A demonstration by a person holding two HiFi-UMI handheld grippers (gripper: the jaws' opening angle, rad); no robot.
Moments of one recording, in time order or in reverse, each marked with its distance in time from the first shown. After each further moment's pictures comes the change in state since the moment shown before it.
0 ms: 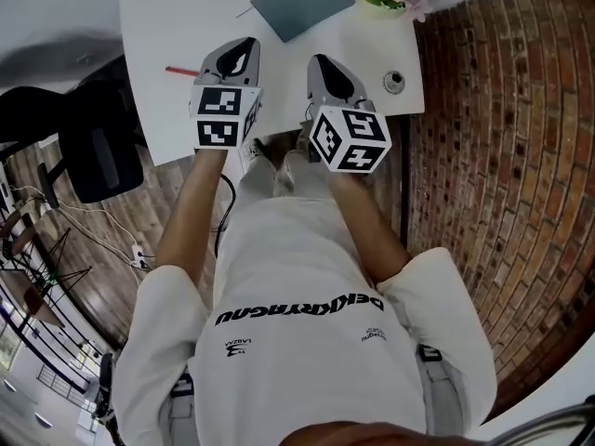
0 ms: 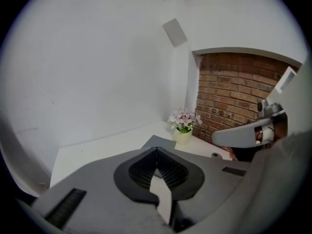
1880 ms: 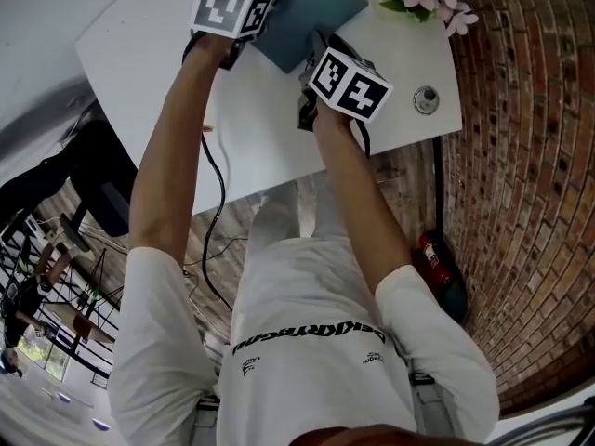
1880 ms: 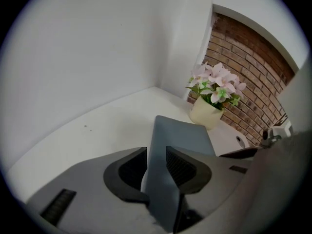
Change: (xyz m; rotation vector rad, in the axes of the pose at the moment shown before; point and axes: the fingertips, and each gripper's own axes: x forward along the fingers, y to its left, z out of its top) left arm 0.290 0.048 -0.045 0.087 0.404 -0.372; right arm 0.191 -0.145 -0.090 0.454 0.184 -0.316
